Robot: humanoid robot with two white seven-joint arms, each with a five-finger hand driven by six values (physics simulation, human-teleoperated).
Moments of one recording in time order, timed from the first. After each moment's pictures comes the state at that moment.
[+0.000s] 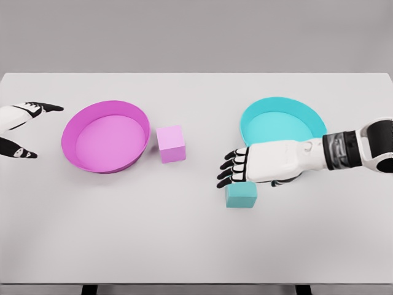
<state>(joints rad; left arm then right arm) -0.34 0.96 -0.33 -1.27 -0.13 -0.61 -0.41 -1.15 -0.96 1.47 -1.72 0.32 -0.61 0.27</state>
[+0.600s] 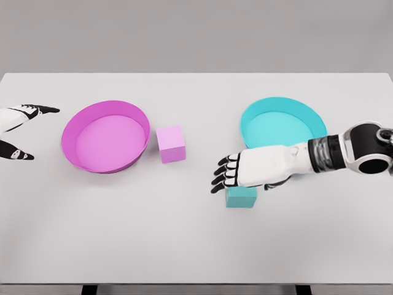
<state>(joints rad) -0.34 0.96 -0.33 -1.24 -0.13 -0.61 -0.41 -1.13 -0.89 1.48 -1.66 0.35 -0.61 0.28</state>
